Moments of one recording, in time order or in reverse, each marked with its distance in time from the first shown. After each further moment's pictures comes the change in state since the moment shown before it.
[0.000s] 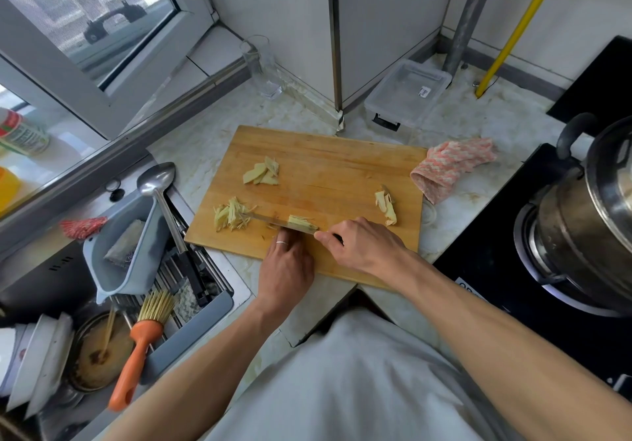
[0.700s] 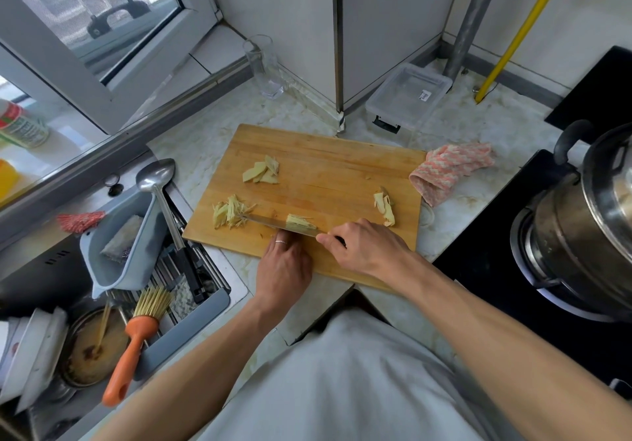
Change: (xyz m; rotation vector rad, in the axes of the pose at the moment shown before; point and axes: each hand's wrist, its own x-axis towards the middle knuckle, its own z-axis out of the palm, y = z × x) left_hand -0.001 0.004 -0.003 0.079 -0.033 -0.013; right_hand -0.008 0.001 -0.008 -0.034 -0.024 -0.037
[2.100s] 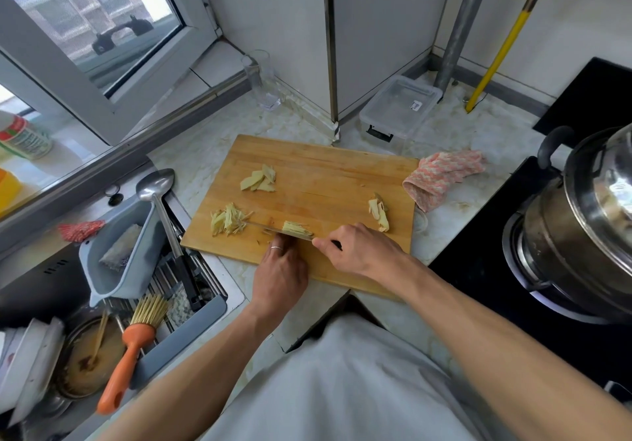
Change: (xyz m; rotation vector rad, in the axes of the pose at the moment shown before) left_hand -0.002 -0.002 0.003 -0.060 -0.010 -0.007; right_hand 0.000 0.001 -0.001 0.051 -0.017 0.022
